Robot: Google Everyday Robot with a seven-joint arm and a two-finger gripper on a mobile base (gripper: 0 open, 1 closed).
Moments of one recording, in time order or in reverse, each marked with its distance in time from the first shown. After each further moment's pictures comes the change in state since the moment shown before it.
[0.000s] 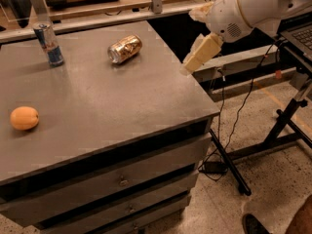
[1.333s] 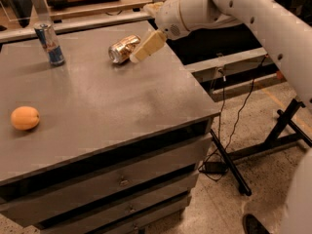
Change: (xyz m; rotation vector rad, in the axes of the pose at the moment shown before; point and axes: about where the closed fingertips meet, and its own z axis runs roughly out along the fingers) arm -0.066 -0.051 0.125 0.001 -0.248 -0.026
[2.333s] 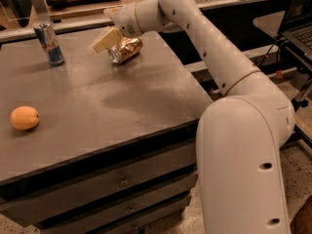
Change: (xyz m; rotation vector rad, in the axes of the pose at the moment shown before) arm -0.035 -0.032 0.139 -0.128 -0.211 0.102
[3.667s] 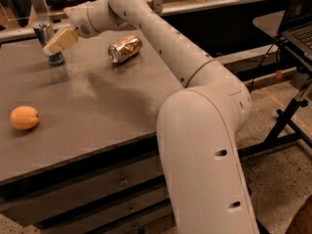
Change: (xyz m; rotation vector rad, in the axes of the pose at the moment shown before) arm -0.042 0.015 0.119 -0.003 0.004 -0.033
